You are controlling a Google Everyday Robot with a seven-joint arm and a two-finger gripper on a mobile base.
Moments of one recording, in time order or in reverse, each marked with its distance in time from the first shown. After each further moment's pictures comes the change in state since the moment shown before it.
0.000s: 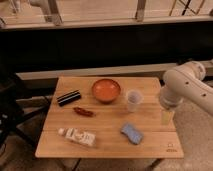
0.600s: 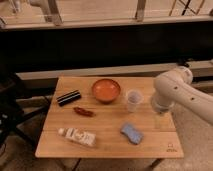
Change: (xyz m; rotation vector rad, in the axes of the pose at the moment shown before) arm -0.045 0.016 0.038 -0.045 -0.001 -0.071
